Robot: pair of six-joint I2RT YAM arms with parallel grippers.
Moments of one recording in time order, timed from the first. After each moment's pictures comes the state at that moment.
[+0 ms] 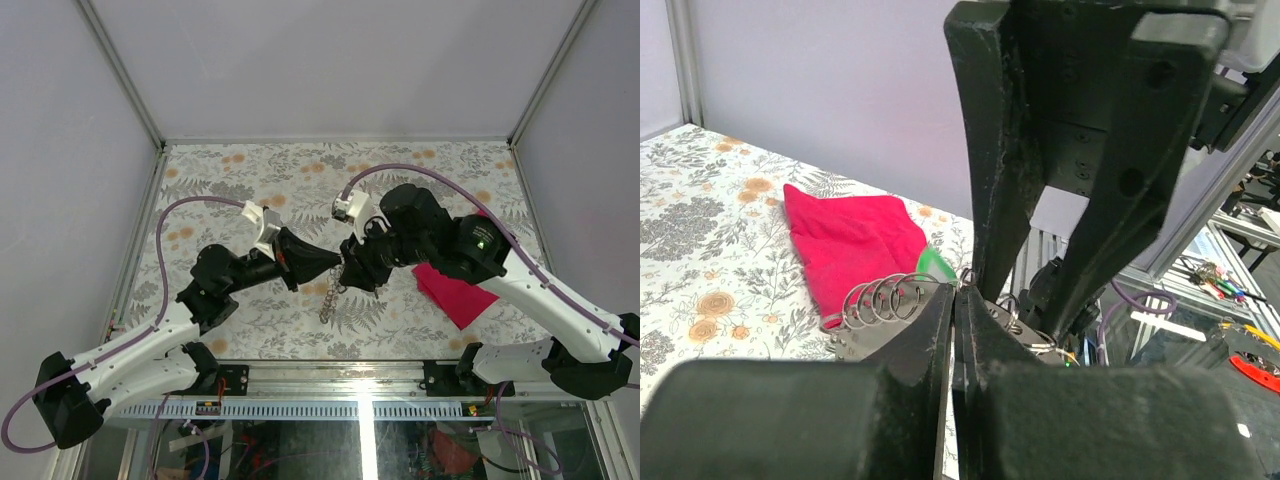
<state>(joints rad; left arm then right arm) -0.81 0.88 0.60 0.57 0.50 -0.42 0.98 1.24 1.54 -0.99 -0.28 0.08</state>
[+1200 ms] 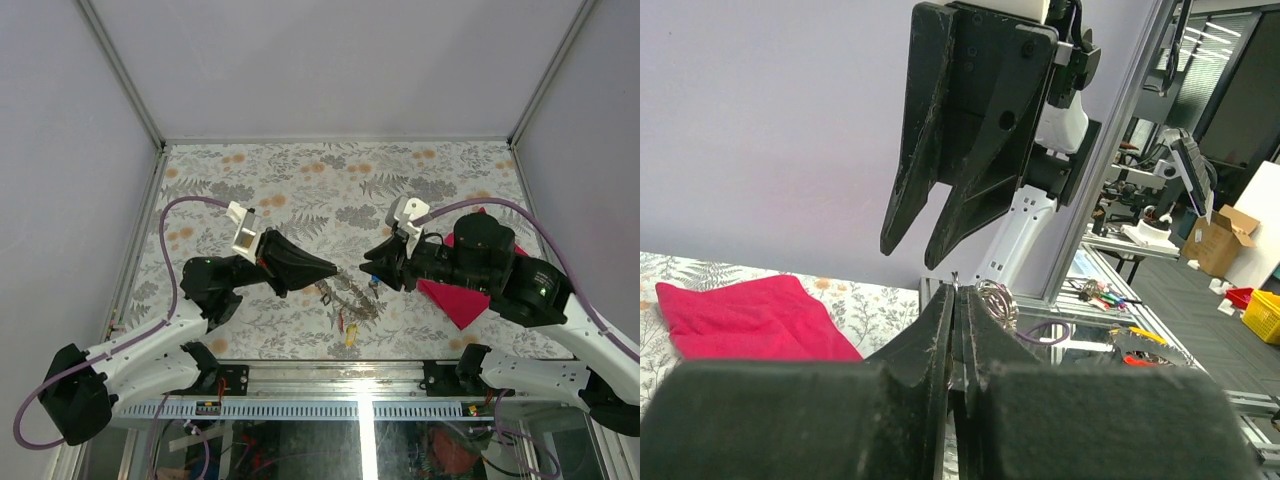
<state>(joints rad) -0.74 0.95 0.53 1.08 0.70 -0.71 1.00 0.89 1.28 -0.66 -0.17 -0.04</state>
